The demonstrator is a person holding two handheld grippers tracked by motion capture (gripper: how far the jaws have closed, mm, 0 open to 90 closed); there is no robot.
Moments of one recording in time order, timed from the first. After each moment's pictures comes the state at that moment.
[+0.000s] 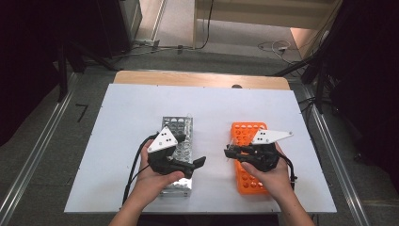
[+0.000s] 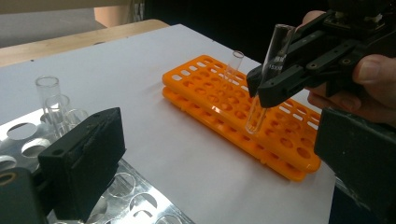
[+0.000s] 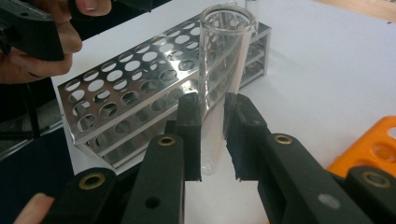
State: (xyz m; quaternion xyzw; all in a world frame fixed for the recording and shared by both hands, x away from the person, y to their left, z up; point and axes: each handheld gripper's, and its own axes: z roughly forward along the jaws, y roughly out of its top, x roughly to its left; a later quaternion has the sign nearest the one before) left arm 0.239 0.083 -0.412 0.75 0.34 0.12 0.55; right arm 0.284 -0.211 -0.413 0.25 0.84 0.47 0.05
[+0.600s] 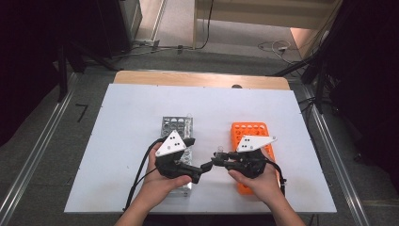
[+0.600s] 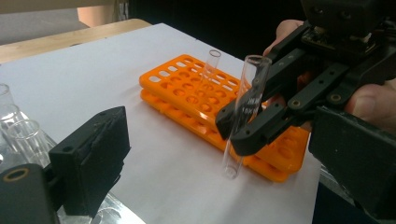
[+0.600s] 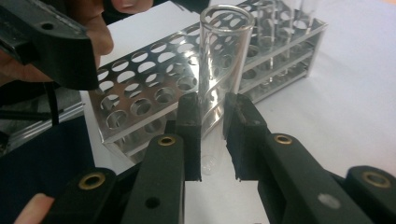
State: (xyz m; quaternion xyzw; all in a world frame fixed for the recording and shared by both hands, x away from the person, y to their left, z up) left arm 0.234 0.066 -0.413 0.76 0.32 0.11 0.56; right arm 0.270 -0.179 -0.419 0.21 0.86 0.46 0.03
